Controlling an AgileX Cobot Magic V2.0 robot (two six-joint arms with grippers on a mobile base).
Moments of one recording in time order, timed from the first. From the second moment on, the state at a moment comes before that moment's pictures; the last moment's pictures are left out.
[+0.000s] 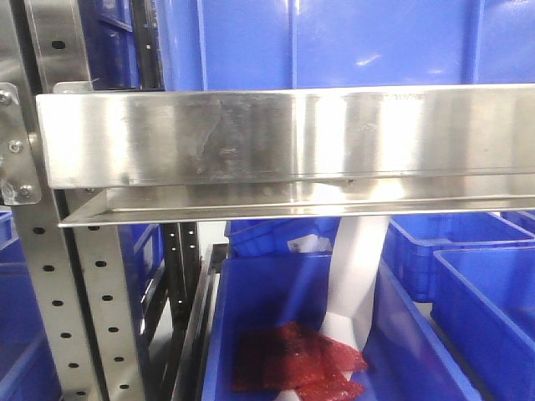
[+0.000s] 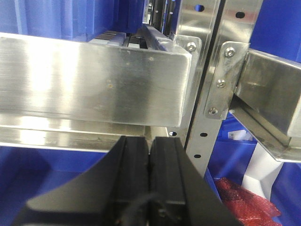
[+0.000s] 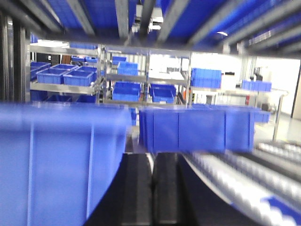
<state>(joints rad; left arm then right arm) -0.06 -0.02 0.03 0.01 0.14 -0.09 -0.02 0.14 -0.23 0.07 -0.08 -0.07</state>
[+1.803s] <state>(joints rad) -0.06 -0.02 0.03 0.01 0.14 -0.09 0.02 -0.01 0.03 0.06 0.09 -0.03</state>
